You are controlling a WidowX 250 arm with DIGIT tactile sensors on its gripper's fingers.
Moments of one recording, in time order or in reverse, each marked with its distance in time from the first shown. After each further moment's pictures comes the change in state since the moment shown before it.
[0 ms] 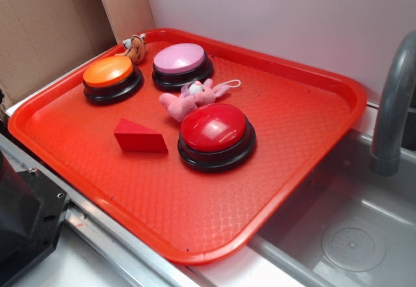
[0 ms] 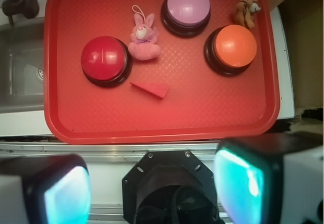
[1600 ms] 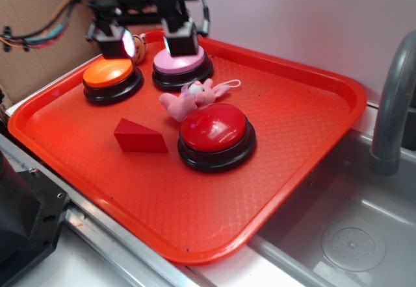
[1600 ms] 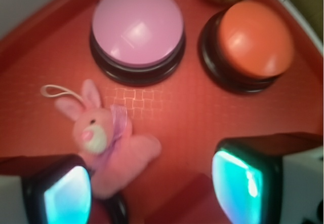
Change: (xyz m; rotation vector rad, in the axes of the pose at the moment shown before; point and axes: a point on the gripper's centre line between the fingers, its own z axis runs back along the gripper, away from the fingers) arm 0.117 0.016 -0.163 0.154 -0.050 0.688
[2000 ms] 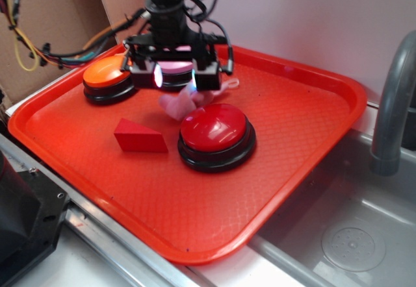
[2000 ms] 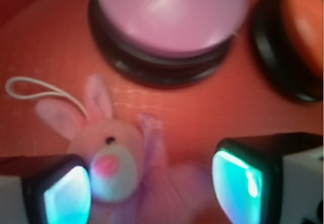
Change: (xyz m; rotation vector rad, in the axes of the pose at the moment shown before) arm 0.005 -0.022 -0.046 0.018 0.006 -0.041
